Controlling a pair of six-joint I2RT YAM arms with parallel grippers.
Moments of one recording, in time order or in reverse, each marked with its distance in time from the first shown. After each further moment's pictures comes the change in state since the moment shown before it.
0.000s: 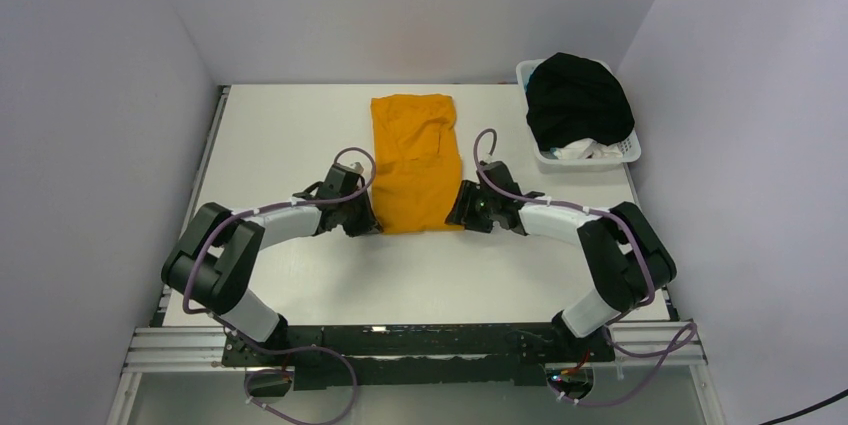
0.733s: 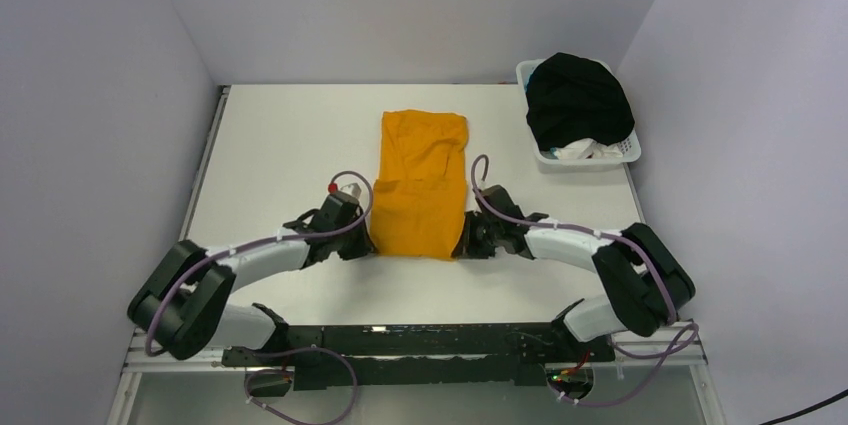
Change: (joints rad) left arm -0.094 -0.188 -0.171 0.022 -0.102 -0.012; right arm 0.088 -0.102 -0.126 -0.035 -0.051 -0.016
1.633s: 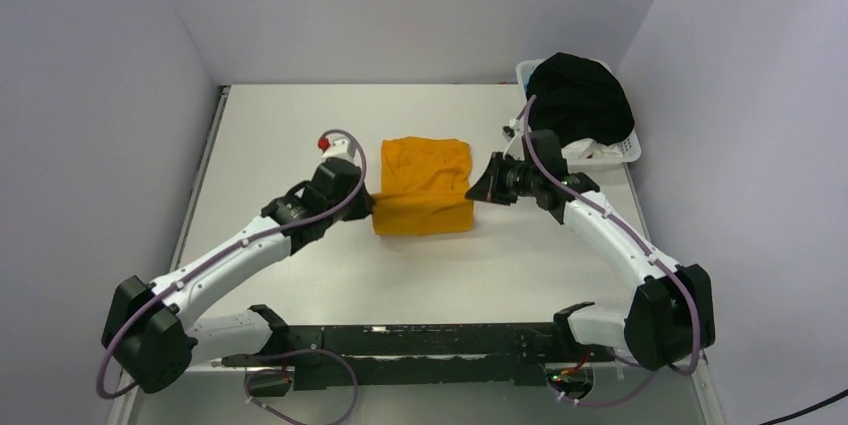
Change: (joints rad) left arm -0.115 -0.266 0.254 -0.314 -0.285 0.047; right arm -0.236 -0.241 0.269 -0.309 -0.241 -0.159
